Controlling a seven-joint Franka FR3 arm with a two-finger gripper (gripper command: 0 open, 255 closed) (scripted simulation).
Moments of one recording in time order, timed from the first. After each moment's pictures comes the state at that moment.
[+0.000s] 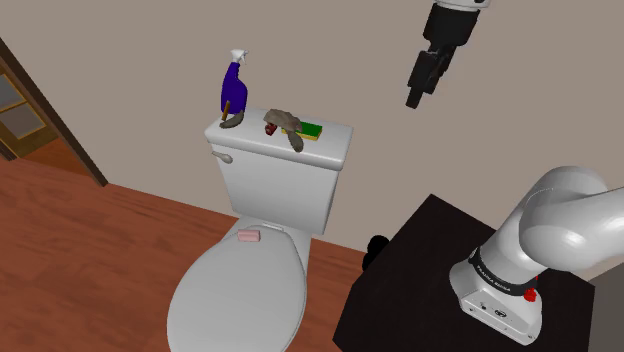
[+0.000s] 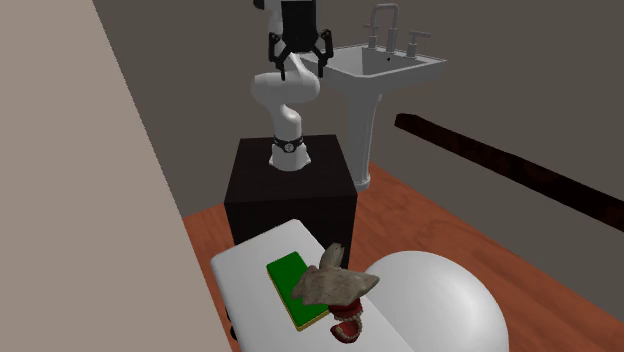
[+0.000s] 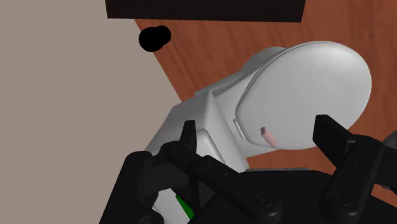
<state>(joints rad) 0.01 -0.75 0.07 -2.27 0.07 1.55 -0.03</state>
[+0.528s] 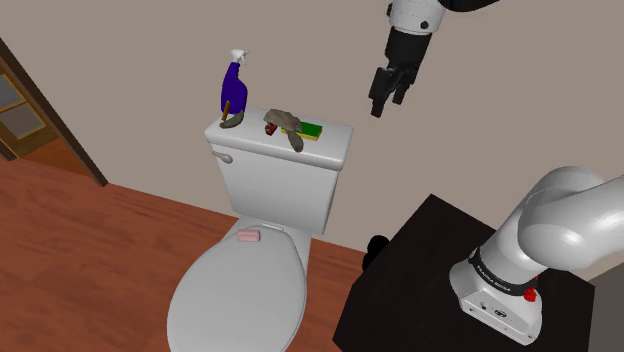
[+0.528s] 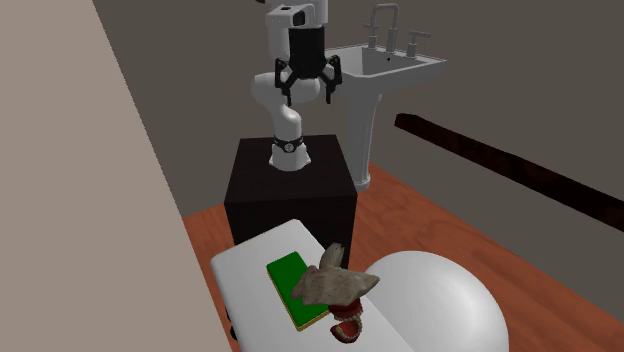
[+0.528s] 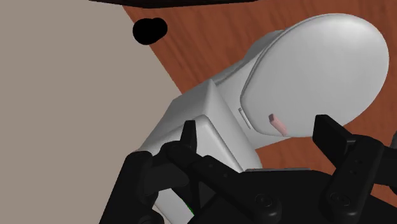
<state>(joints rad) -0.02 -0.58 0.11 -2.27 0.08 1.73 0.05</state>
